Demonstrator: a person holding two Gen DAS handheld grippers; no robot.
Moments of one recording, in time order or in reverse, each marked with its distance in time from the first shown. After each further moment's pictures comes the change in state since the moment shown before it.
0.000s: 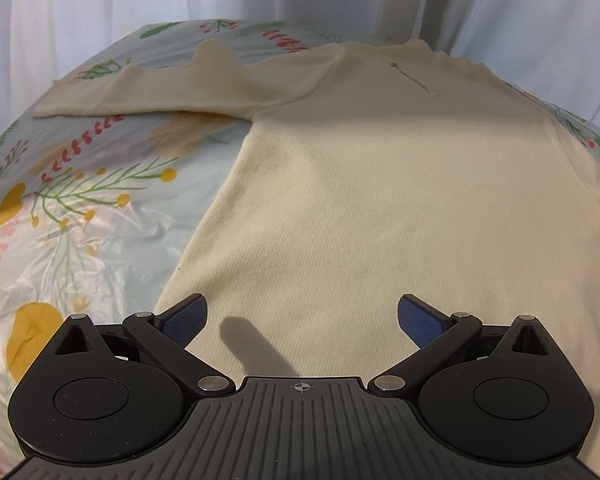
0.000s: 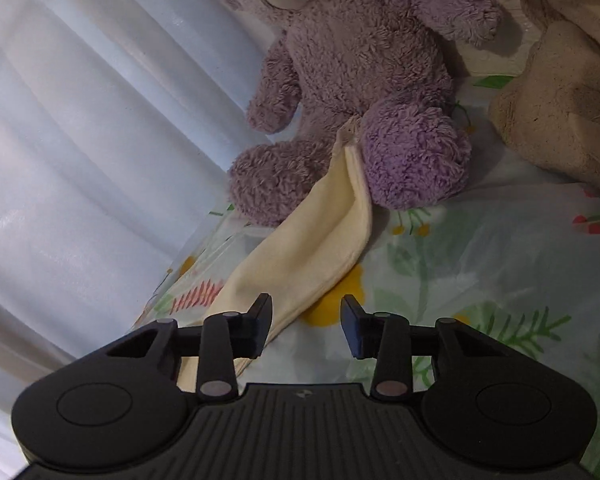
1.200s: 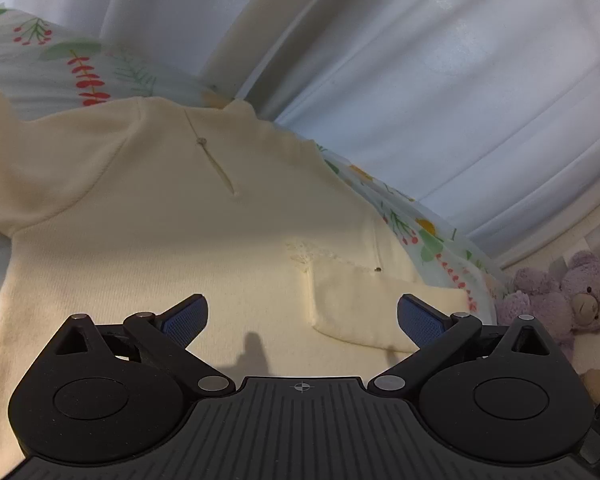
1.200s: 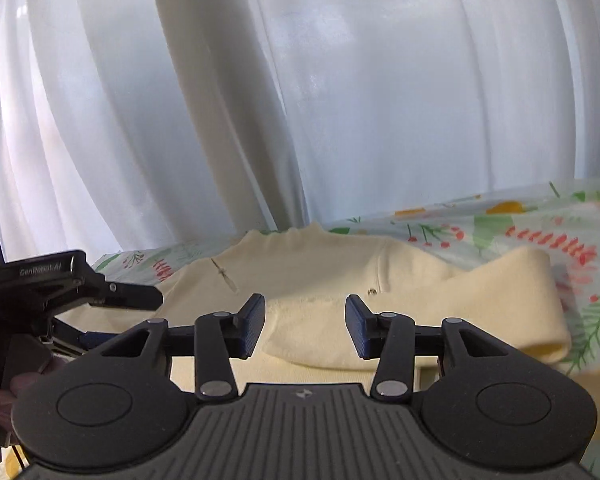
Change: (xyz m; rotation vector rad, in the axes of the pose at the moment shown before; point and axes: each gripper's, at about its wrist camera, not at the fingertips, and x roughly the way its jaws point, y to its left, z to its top) left arm 0.037 -0.034 0.125 -0.065 0.024 -0.670; right arm -0.024 0.216 -0.192 -0.682 0.187 0.434
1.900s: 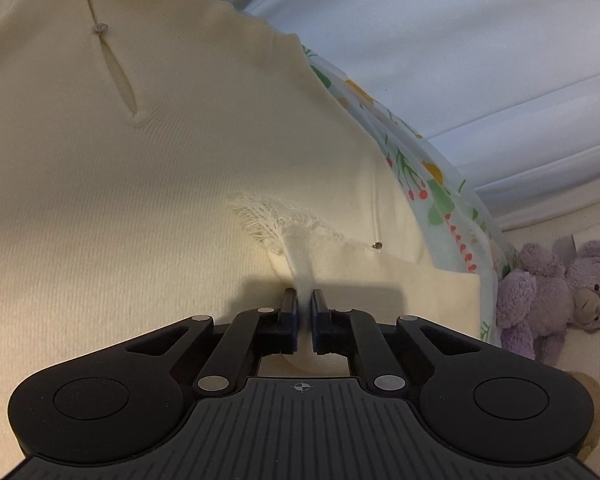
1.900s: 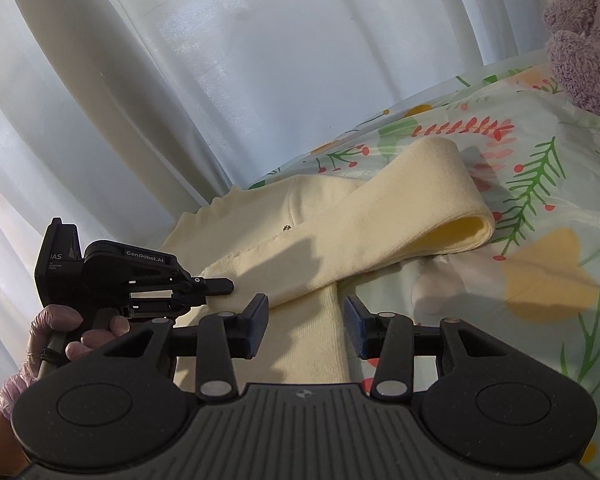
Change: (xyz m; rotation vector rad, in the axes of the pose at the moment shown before) left arm 0.127 -0.018 0.013 -0.060 0.259 -0.068; right arm -0.010 -0.051 -0.026 0.246 0.063 -0.079
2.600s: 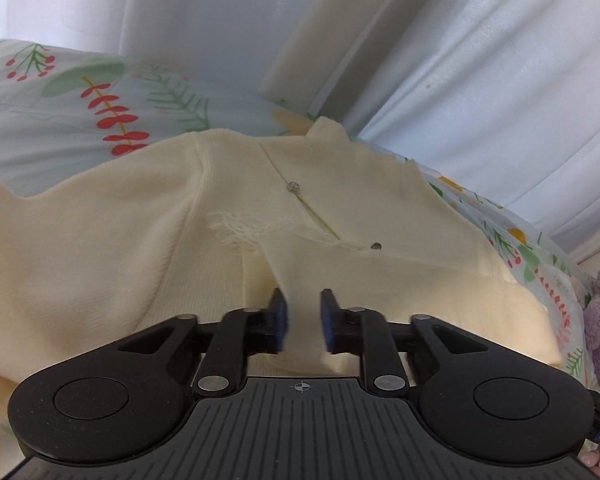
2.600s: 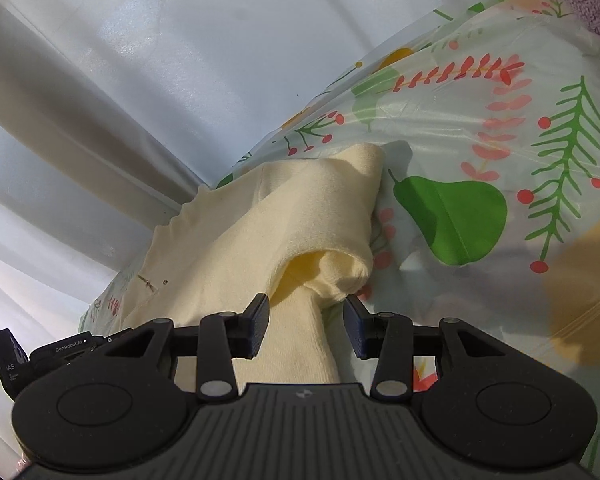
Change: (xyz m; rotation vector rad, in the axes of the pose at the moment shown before) left arm -0.085 0.075 0.024 0.137 -0.237 0.245; right arm 0.069 -0.029 0.034 0.213 0.129 0.032
